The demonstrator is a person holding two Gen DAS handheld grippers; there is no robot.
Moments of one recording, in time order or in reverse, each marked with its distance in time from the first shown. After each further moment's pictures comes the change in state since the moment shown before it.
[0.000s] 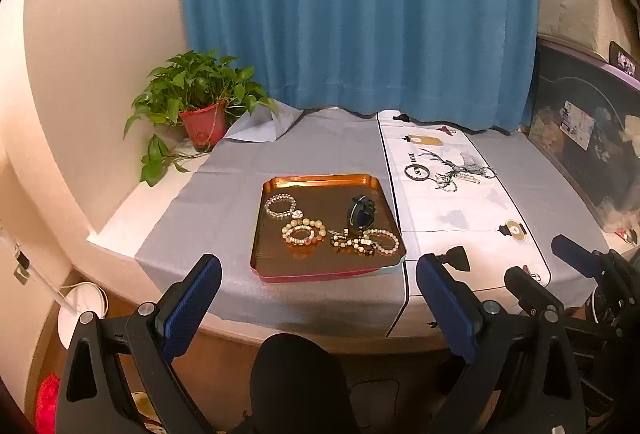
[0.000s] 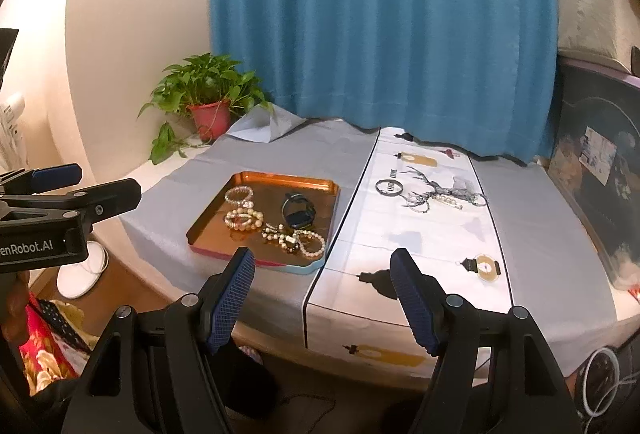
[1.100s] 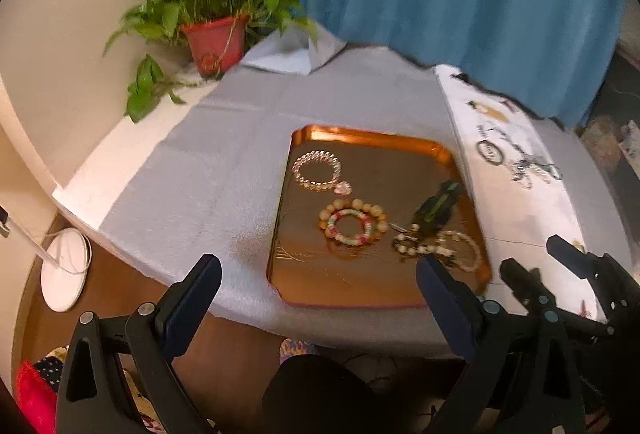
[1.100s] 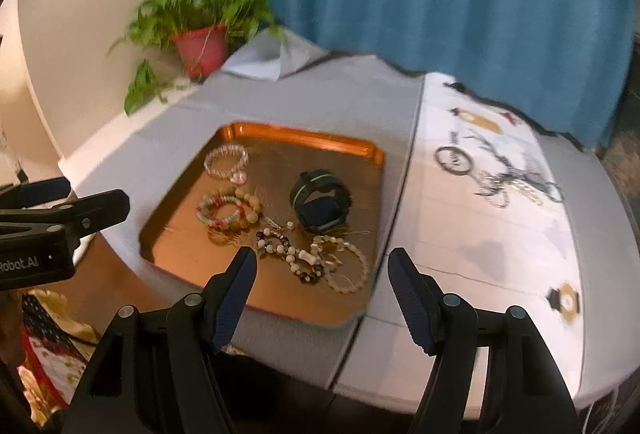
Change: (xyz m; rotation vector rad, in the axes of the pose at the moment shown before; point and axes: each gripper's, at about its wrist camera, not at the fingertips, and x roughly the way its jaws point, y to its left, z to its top) left arm 0.160 0.070 0.013 -0.137 0.216 0.023; right arm 0.195 0.034 0.028 -0.044 0.217 0.036
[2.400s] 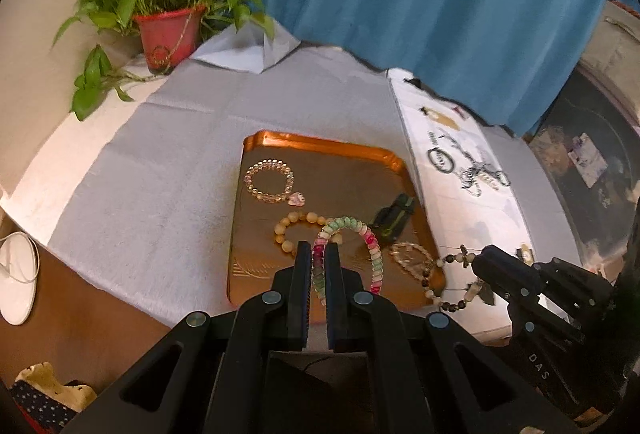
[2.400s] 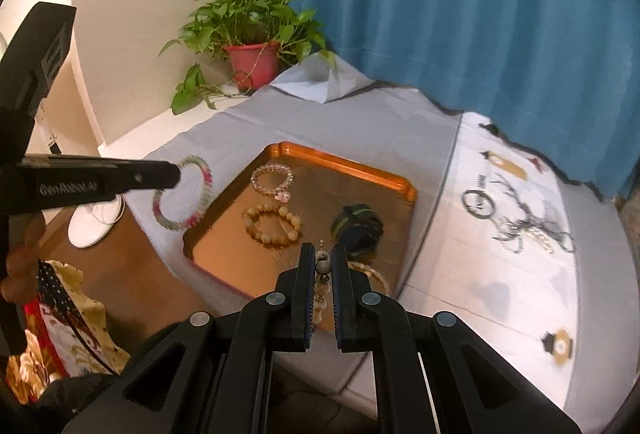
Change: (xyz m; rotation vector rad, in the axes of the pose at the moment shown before) left arm 0.028 0.017 0.028 -0.022 0.053 -0.240; right arm -0.015 0.020 0.017 -0.146 -0.046 0.120
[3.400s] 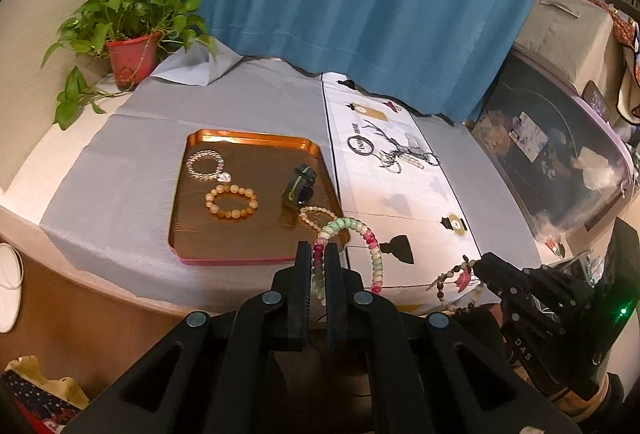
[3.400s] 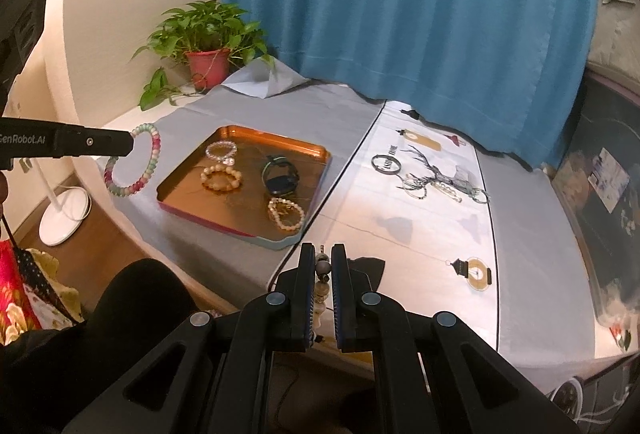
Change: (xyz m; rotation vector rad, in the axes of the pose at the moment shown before) left arm -0.092 -0.075 -0.059 0.068 -0.056 -0.117; right arm -0.131 -0.030 -0.077 0.039 -0.022 -0.189
